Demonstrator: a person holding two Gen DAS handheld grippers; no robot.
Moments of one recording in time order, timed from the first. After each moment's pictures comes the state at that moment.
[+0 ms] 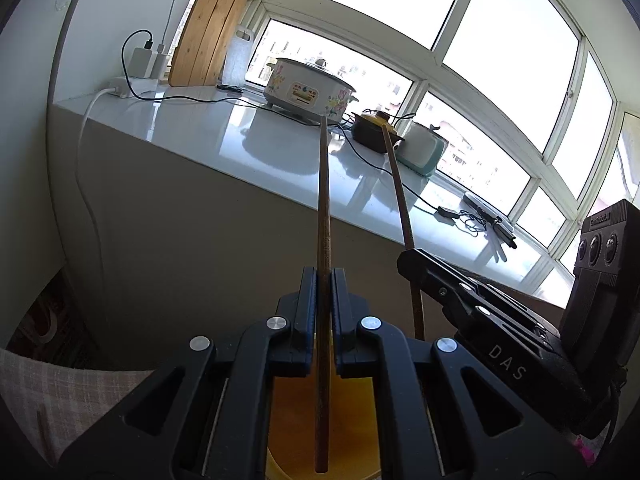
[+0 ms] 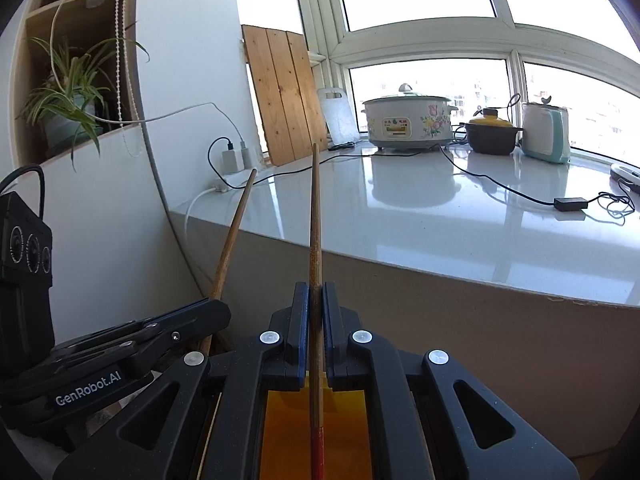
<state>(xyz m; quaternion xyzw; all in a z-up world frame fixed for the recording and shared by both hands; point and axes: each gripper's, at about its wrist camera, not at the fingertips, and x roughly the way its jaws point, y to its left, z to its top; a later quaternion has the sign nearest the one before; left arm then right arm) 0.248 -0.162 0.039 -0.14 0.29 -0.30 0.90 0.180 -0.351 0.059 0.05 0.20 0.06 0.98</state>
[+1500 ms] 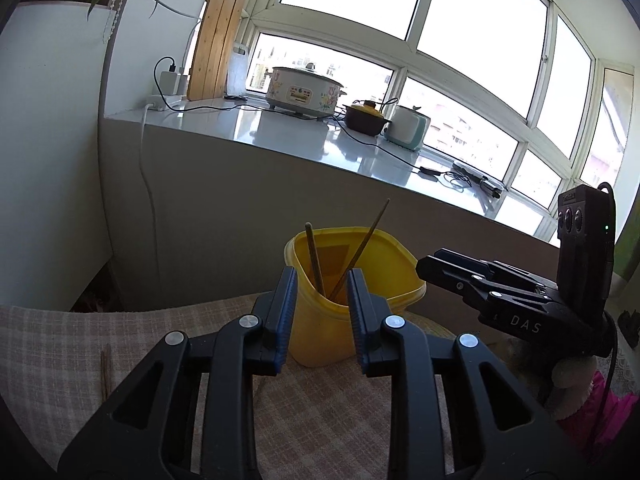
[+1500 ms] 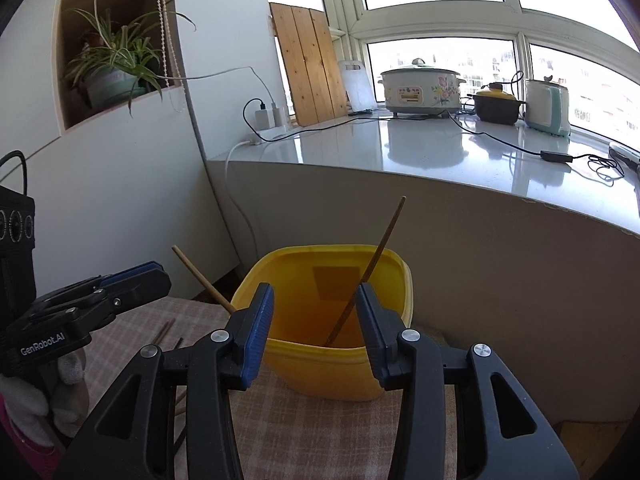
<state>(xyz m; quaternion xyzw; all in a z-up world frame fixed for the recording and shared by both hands) 0.123 -0.089 0.035 -0.08 0.27 -0.30 0.91 0.085 -0.329 0.037 0.04 0.25 0.10 0.96</state>
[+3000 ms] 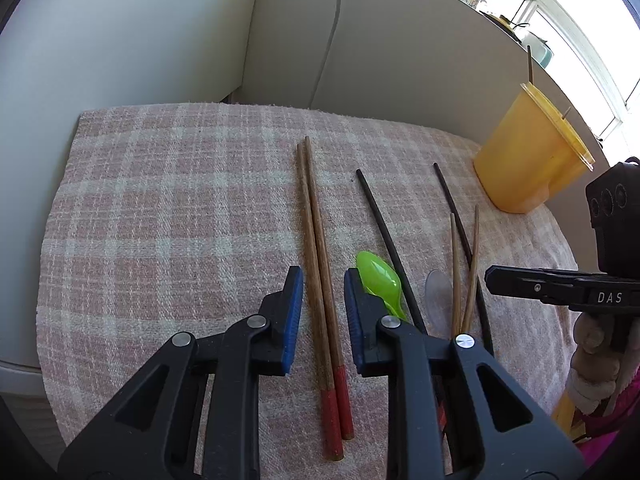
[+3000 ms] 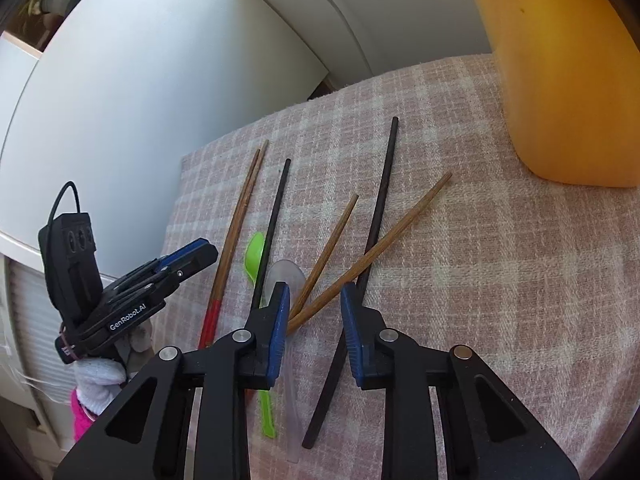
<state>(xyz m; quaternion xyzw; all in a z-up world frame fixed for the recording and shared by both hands) 0.134 0.059 -0.115 -0.08 0.49 -0.17 0.85 0.117 -0.196 -0.115 0.17 0.54 0.23 0.79</state>
